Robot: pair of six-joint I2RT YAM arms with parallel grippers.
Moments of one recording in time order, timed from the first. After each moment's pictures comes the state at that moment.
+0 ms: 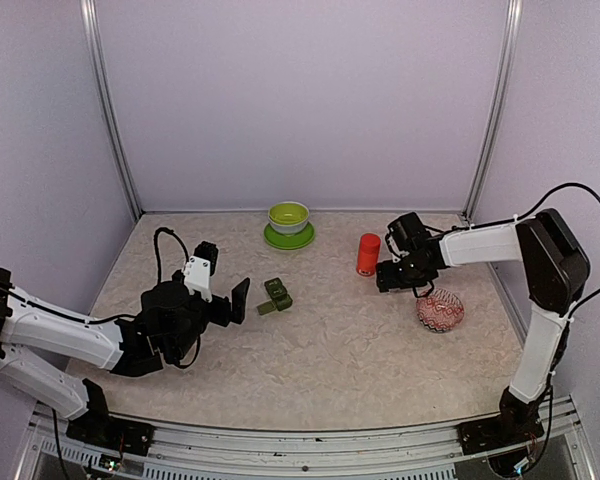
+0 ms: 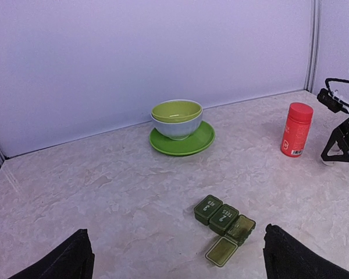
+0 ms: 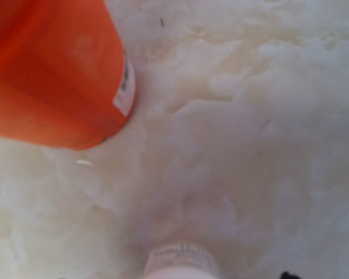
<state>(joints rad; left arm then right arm) -1.00 1.32 0.44 0.72 -0.70 -0.04 0.48 1.86 1.15 -0.28 0.15 0.29</state>
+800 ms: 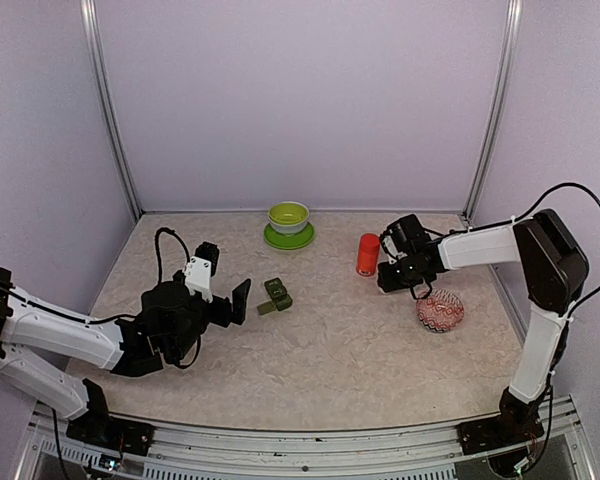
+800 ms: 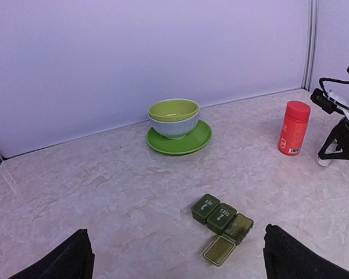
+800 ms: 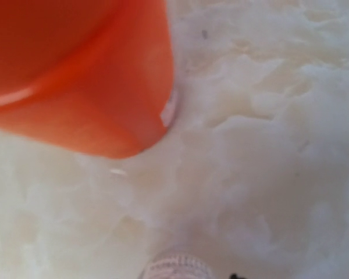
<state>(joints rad) -1.00 1.32 0.44 0.72 -0.69 -0.04 0.49 1.88 1.13 -0.21 0.10 0.23</state>
